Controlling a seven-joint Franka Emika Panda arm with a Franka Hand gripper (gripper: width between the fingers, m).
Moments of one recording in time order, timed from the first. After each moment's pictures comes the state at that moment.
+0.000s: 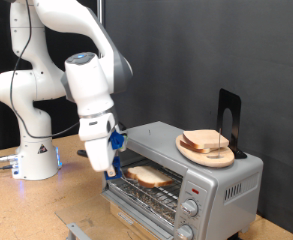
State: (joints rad) arm -0.10 -0.09 0.15 -2.53 0.43 2.57 -0.35
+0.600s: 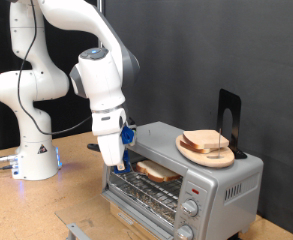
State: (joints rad) arm -0.10 -0.10 0.17 -2.52 0.33 2.50 -0.27
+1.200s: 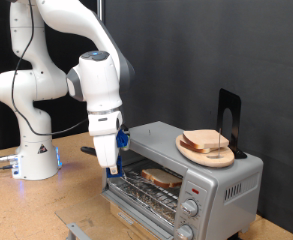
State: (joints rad) arm -0.11 -0.10 0.17 -2.55 0.26 2.57 -0.26
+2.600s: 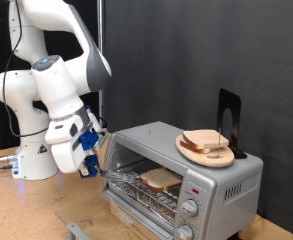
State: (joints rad) arm -0.13 -0.21 0.04 -2.69 0.55 2.52 -0.46
